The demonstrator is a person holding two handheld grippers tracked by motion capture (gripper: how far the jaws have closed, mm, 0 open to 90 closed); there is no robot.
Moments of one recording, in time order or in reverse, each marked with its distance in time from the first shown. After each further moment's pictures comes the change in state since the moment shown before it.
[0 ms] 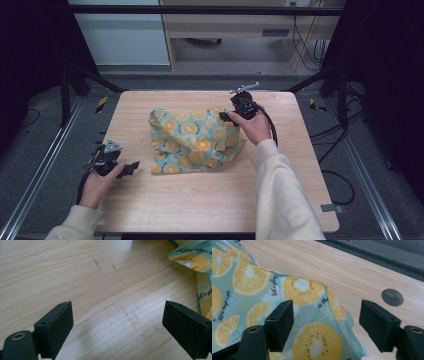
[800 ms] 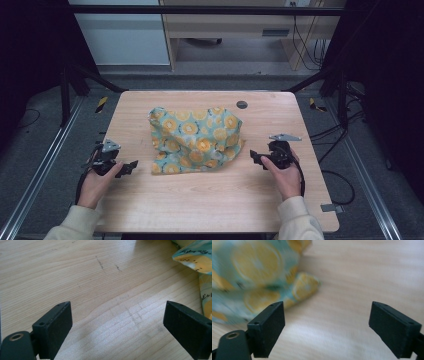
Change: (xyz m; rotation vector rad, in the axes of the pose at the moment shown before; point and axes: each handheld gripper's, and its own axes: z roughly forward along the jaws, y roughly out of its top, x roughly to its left) left arm 0.004 0.000 -0.003 -0.011 0.010 -0.012; right arm -0.020 -0.161 -0.055 -0.084 -0.127 0.221
